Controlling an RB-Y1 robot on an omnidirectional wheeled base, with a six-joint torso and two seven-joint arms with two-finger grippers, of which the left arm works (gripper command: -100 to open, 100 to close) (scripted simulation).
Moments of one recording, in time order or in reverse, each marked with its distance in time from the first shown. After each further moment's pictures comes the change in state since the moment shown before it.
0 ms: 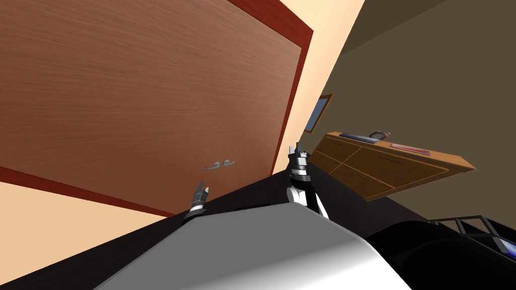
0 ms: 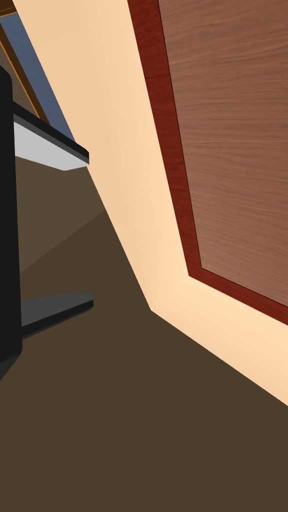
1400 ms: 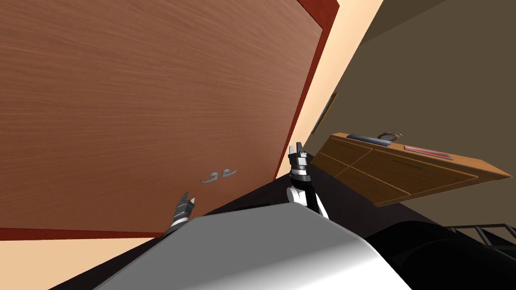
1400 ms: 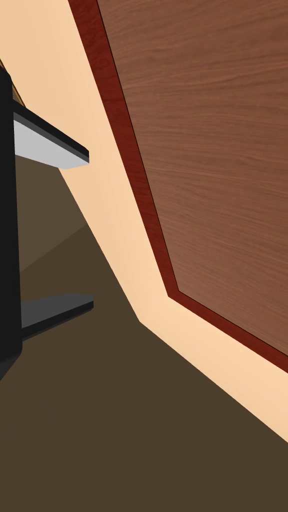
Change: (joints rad) arm 0.015 0.069 0.093 0.147 0.049 -0.015 0.028
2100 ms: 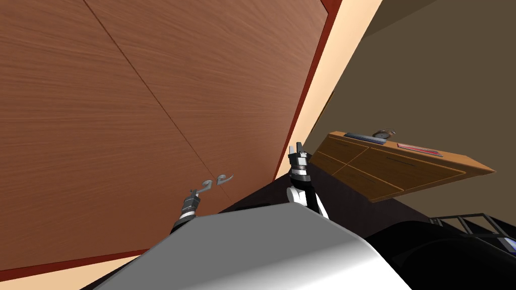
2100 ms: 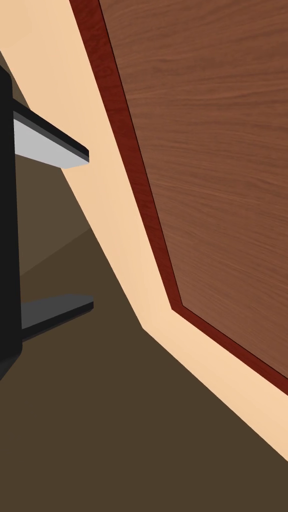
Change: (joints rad) arm -0.036 -0.022 -0.030 -0.014 -0.013 -0.005 0.001
